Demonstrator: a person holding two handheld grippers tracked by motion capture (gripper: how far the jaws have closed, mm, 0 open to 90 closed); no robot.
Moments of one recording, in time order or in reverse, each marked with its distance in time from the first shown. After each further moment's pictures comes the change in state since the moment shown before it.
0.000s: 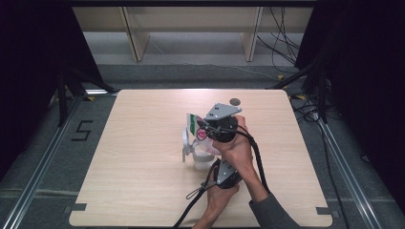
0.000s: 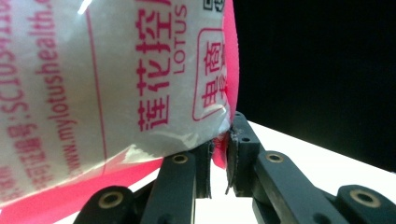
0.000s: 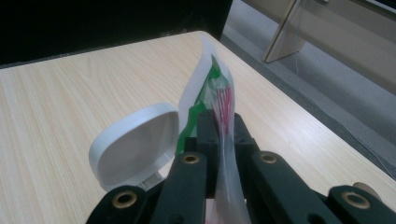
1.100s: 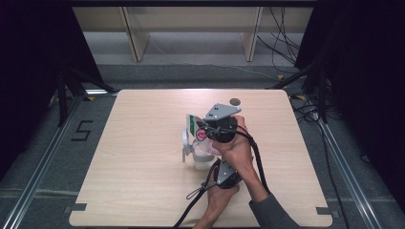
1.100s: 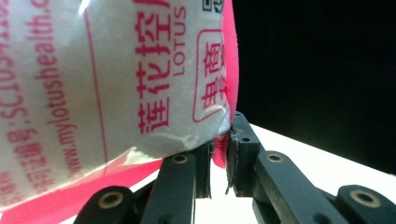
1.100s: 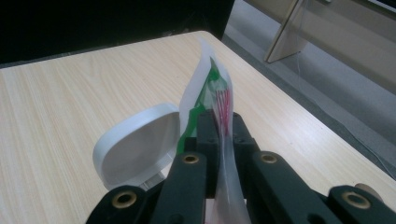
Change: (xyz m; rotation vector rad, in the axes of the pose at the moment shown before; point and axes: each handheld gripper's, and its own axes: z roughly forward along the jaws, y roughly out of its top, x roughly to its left) left arm -0.002 0.000 0.001 -0.023 0.004 -0.013; right arm 0.001 0.001 -0.001 -0.001 0.002 -0.002
